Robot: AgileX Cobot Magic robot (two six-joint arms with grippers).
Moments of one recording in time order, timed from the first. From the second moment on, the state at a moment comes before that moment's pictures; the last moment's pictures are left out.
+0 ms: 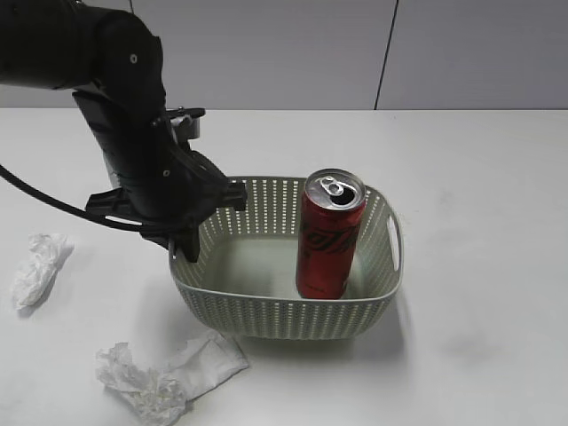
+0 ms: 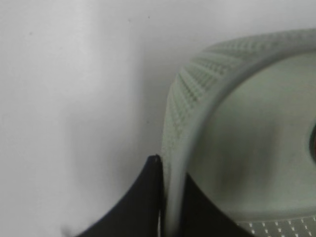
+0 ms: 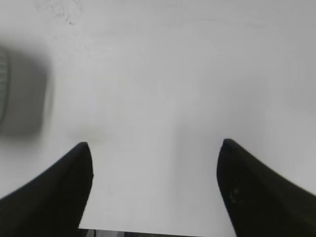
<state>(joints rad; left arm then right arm) -0.61 1.88 -1.26 -0.17 0.92 -0.43 0.08 1.27 -1.16 0.01 1.14 -0.05</state>
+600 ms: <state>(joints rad) -0.61 1.88 -1.26 -0.17 0.92 -0.43 0.08 0.56 -0.47 0.02 0.90 -0.05</state>
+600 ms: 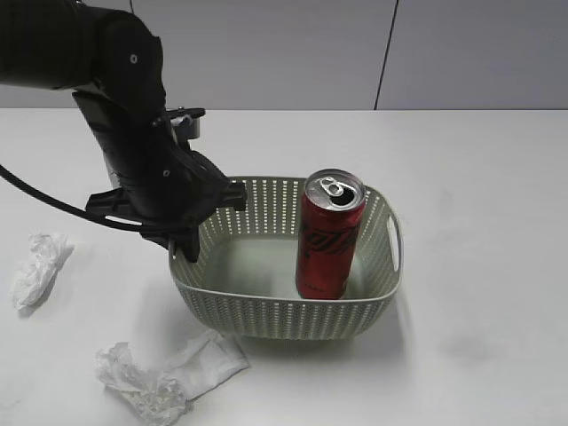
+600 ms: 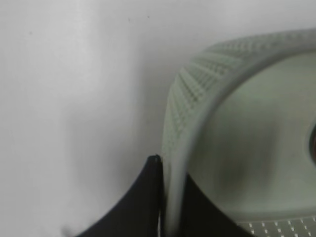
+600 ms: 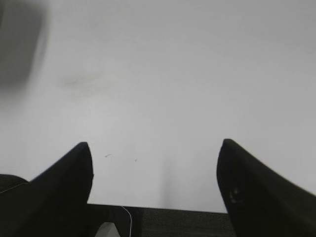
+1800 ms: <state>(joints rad) -0.60 2.17 -1.67 -0.19 1.03 -0.46 0.08 0.06 -0.42 0.02 0.94 -0.05</state>
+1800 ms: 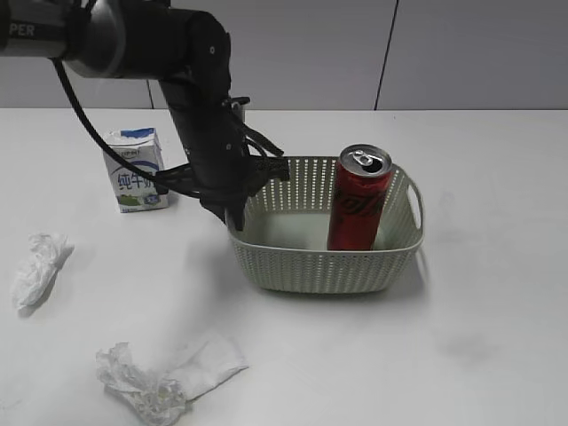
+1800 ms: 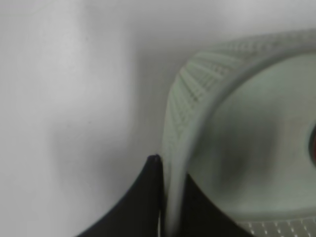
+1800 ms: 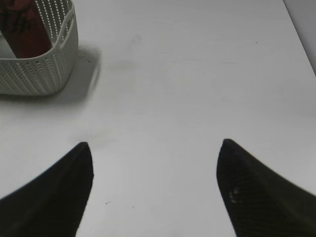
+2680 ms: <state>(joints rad) -0.46 2.03 -1.70 -0.22 1.08 -0.31 0.08 0.06 -0.42 0.02 0.94 -0.05</state>
